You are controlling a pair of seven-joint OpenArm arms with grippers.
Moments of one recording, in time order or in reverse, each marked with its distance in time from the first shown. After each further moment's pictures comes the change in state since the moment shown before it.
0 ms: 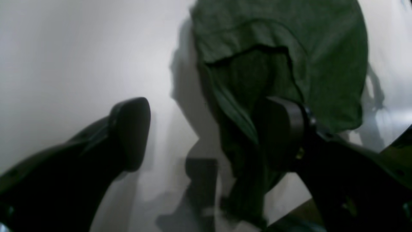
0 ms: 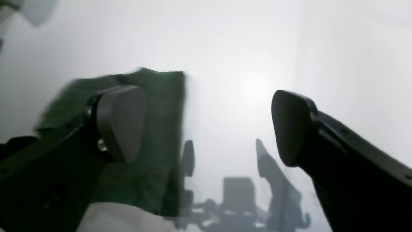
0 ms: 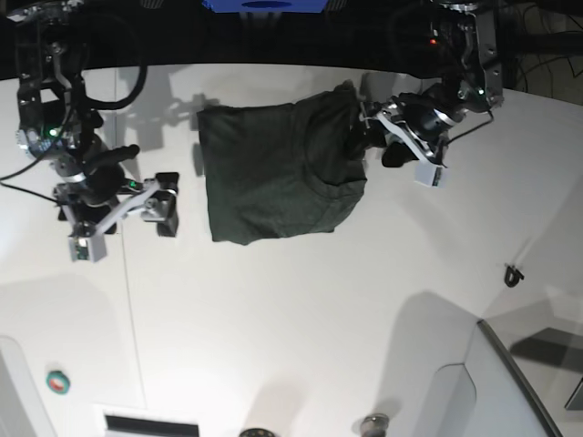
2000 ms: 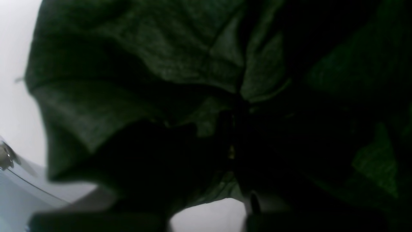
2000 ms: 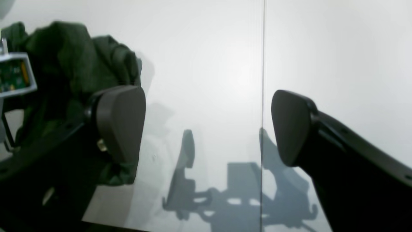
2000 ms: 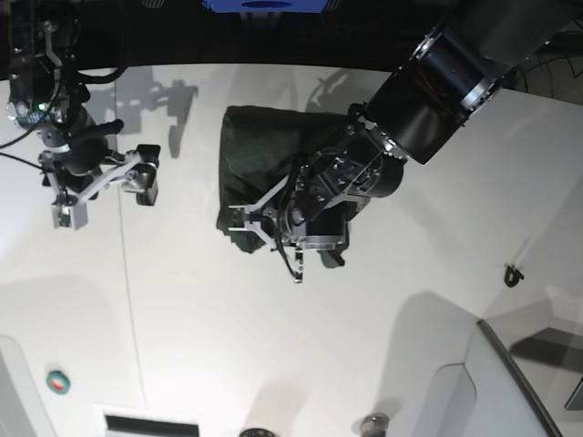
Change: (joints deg) left arm -35.9 -1.3 63.6 -15.9 52.2 0.0 3.4; right arm -6.2 0.0 5.1 0.0 0.4 0.0 0.0
